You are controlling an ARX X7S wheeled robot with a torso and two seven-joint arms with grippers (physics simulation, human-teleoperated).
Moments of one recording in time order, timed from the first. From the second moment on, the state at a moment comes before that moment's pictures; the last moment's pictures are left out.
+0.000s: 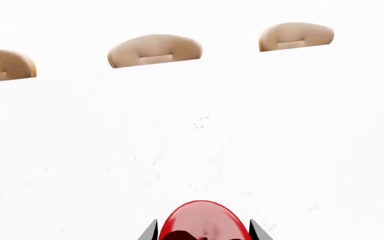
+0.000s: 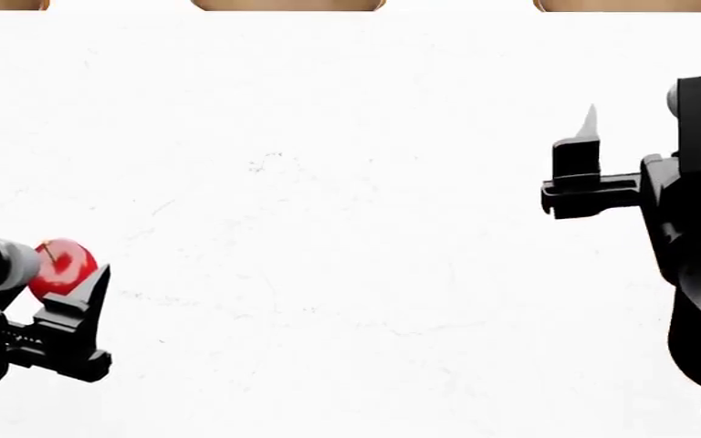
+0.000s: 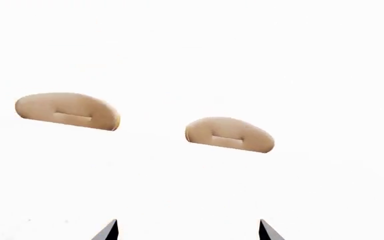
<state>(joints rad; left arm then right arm) -0.58 -0.39 -0.01 0.54 -0.64 -1.24 -0.12 1.05 0.77 -0.75 0.23 0.89 0.31 0.34</state>
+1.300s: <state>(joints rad) -0.68 -0.40 0.01 0.51 -0.67 -1.27 -0.16 0.92 0.83 -0.76 0.05 0.91 0.27 0.32</state>
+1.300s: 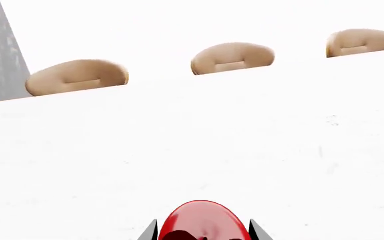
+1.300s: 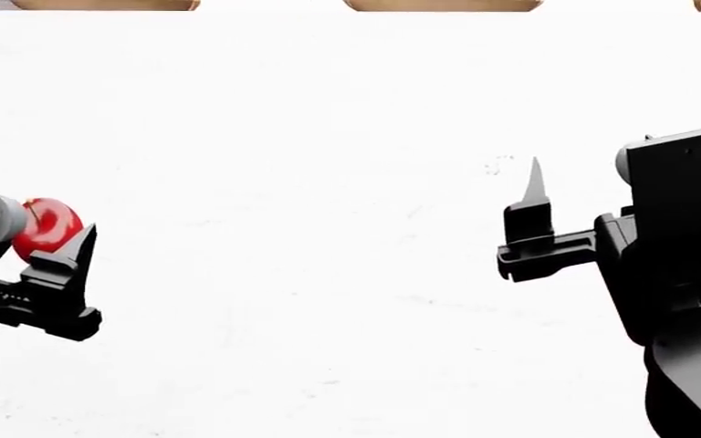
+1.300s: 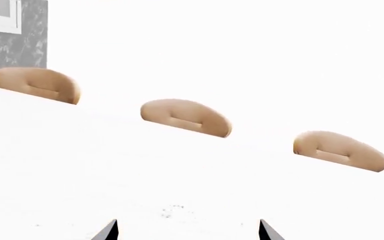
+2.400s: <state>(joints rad) -0.71 -0.53 -0.11 0.09 -0.46 -1.06 -0.25 0.90 0.81 -0.76 0.08 0.91 0.27 0.31</state>
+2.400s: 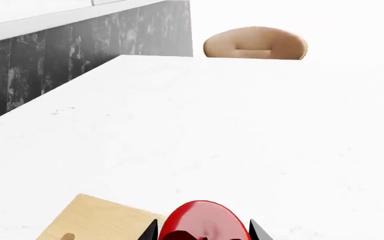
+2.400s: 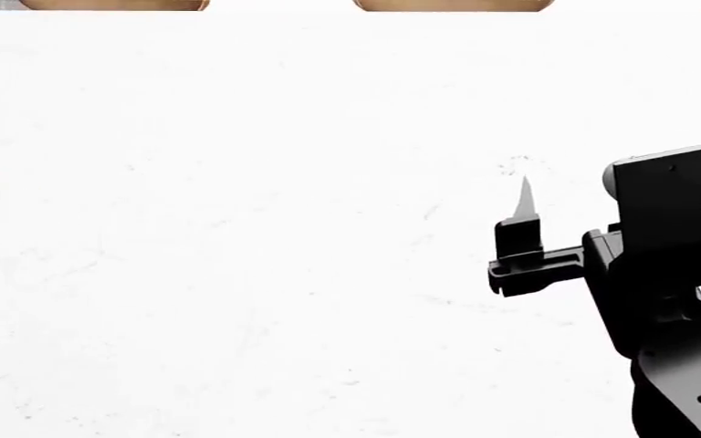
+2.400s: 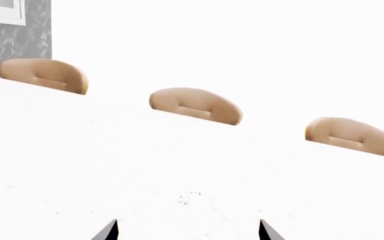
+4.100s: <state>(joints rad) -0.78 -0.51 -0.03 -0.34 -0.36 -0.82 -0.21 0.88 0.79 -0.76 0.10 0.92 0.27 0.29</state>
